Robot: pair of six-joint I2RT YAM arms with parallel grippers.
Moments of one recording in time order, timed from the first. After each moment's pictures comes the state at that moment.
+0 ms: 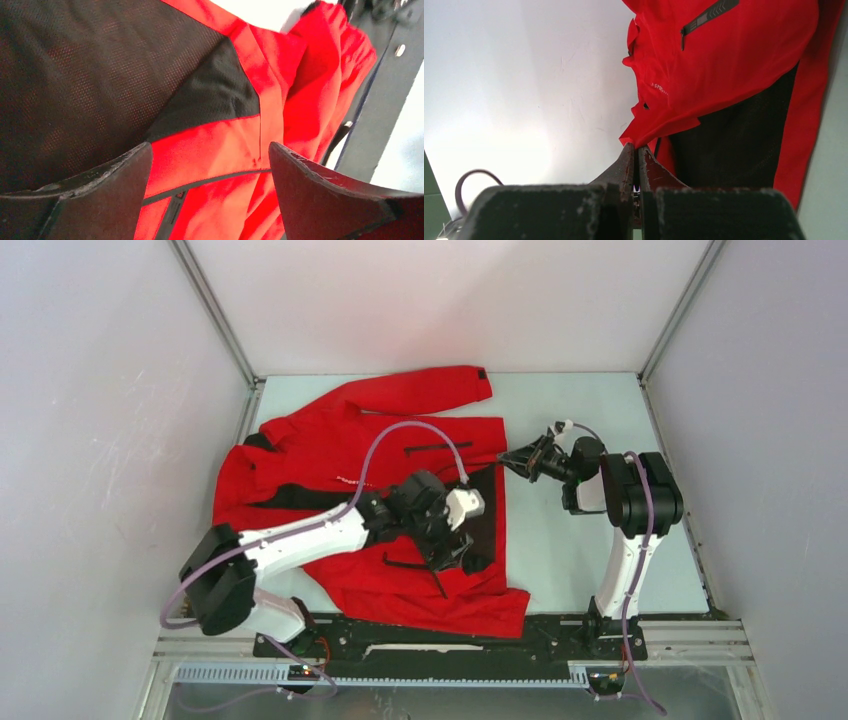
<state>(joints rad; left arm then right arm) -0.93 1.44 0.99 -0.41 0.31 0.02 0.04 2.03 0.75 1.14 -0.97 1.44</state>
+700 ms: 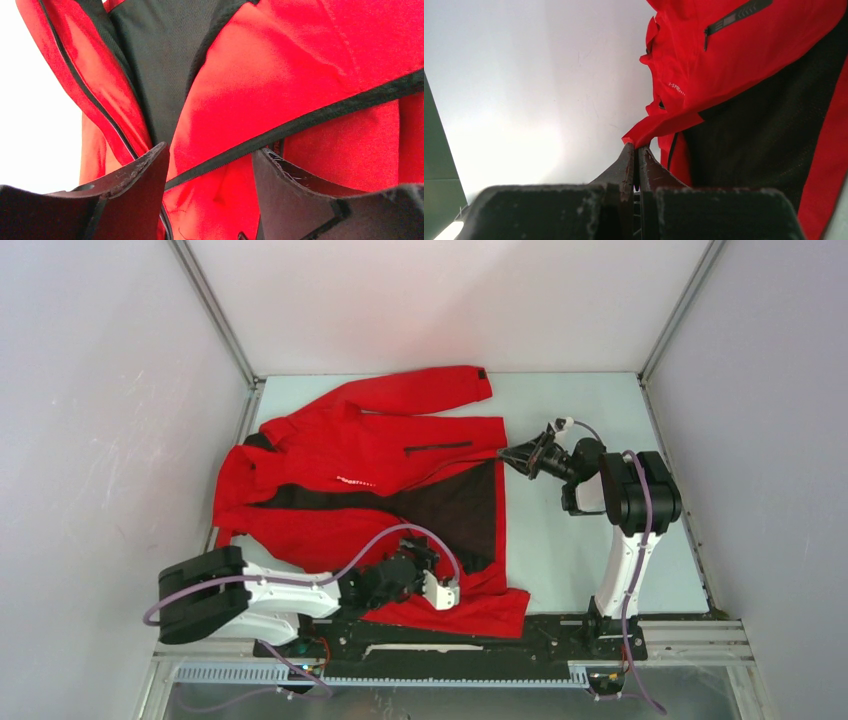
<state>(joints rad) -1.23 1.23 0.30 0.38 -0.33 0.88 0.03 2.05 0.75 1.27 -0.98 1.54</state>
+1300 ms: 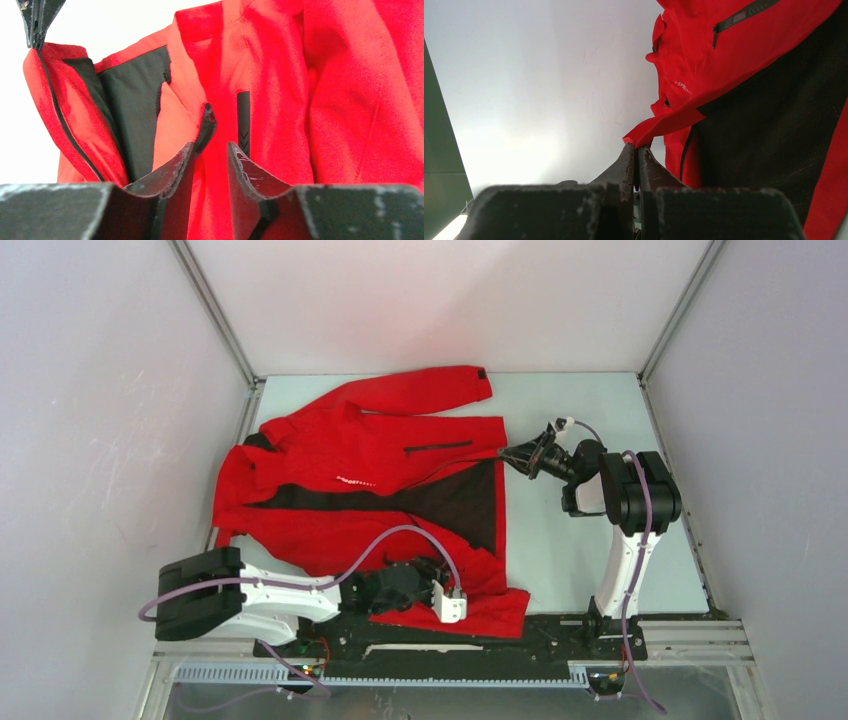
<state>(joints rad) -1.32 1.24 0.33 0.45 -0.22 0.79 0.03 2.05 0.74 1.34 -0.99 1.59</state>
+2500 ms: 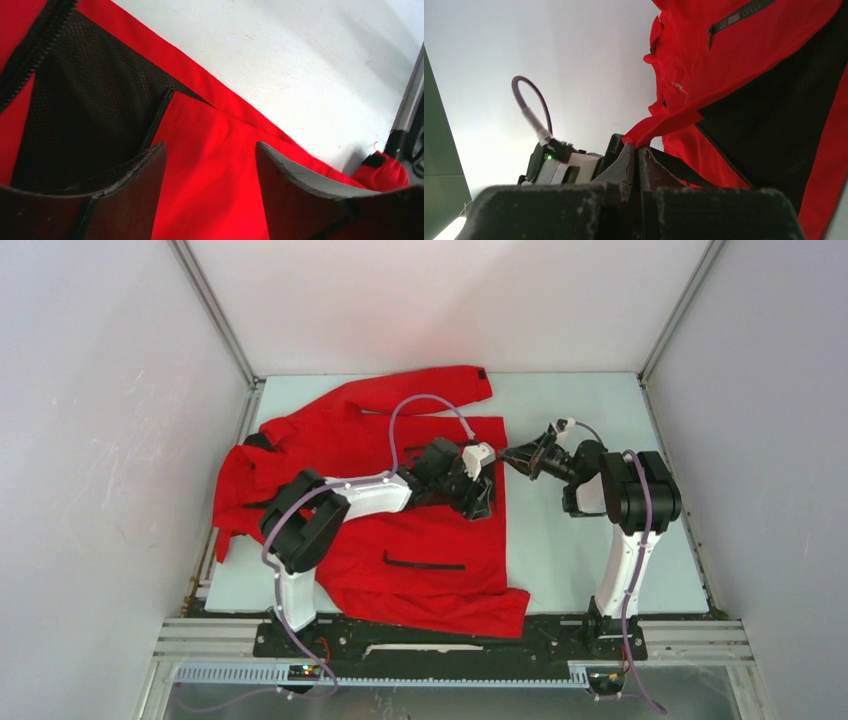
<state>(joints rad) -0.76 1.88 1.14 0.07 0.43 -0.07 0.03 2.06 0.74 1.34 -0.99 1.58</state>
